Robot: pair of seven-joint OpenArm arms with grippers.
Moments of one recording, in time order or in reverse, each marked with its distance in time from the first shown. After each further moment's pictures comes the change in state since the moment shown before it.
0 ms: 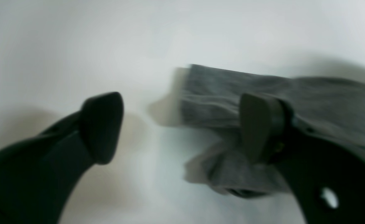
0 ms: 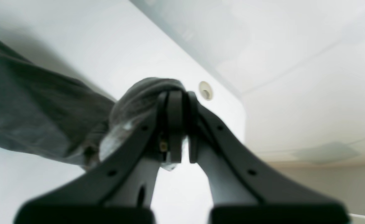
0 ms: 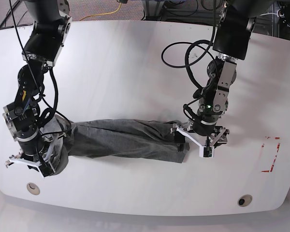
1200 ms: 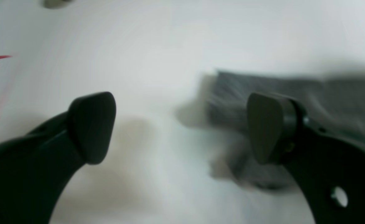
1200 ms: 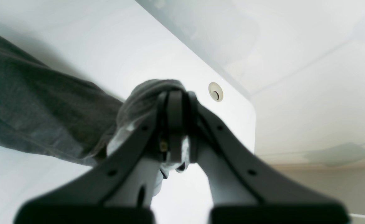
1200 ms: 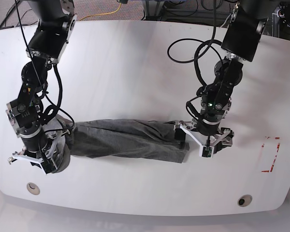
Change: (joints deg) left arm -1.4 -6.9 9.5 3.7 0.3 2.3 3.1; right arm -1.4 -1.5 1.0 0.2 -0.2 0.0 1.7
